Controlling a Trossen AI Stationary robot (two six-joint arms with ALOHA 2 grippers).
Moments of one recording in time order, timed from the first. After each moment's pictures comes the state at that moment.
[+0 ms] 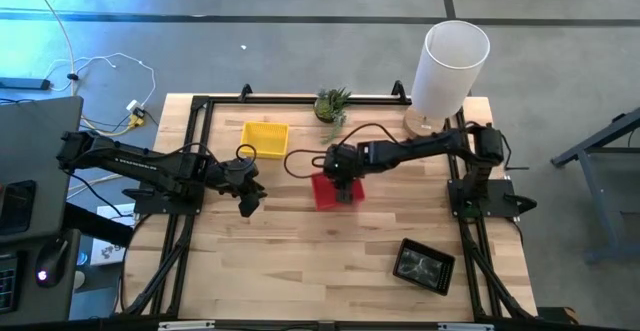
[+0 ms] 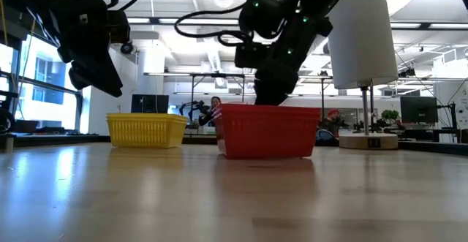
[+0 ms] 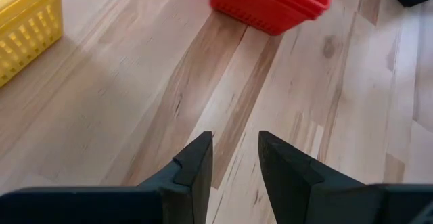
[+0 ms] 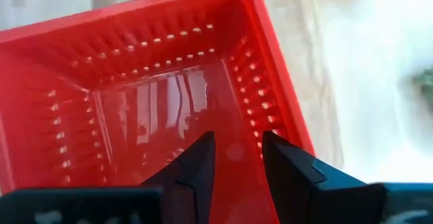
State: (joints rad) left arm 0.03 0.92 0.47 -0.39 -0.10 -0.62; right arm -0.10 1.85 1.21 -0.41 0.01 -0.06
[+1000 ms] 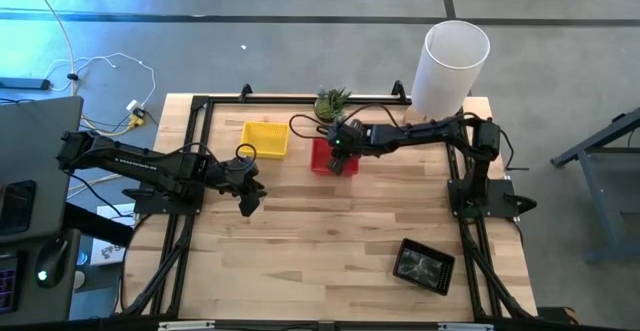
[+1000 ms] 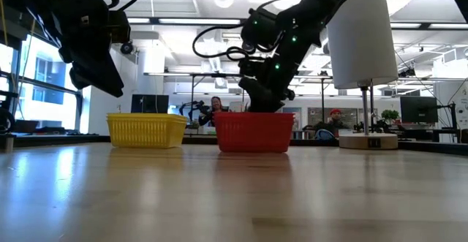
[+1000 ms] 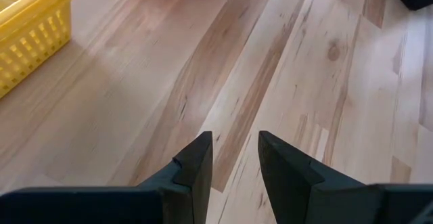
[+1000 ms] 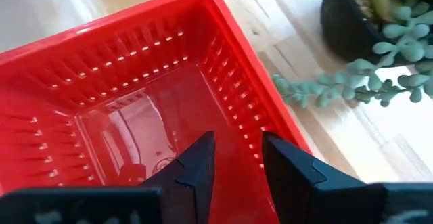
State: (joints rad) left arm 0.03 0.92 0.47 -0.39 -0.12 -0.62; right arm -0.25 1.87 1.21 -0.32 0.24 0.18
